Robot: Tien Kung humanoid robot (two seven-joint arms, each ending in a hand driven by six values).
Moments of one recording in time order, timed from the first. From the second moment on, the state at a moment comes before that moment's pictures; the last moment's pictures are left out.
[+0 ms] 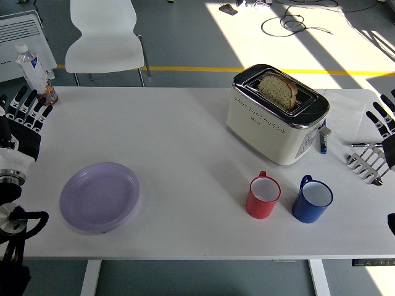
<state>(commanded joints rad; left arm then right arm) -0.19 0.02 -1.75 -1.30 0.78 -0.01 -0.08 0.13 -0.15 1.63 1.38 -0.65 -0.04 0.07</state>
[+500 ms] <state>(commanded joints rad) -0.16 0.03 -1.73 -1.28 1.02 0.10 -0.22 0.13 -0.15 1.63 1.37 -0.65 -0.04 0.08</state>
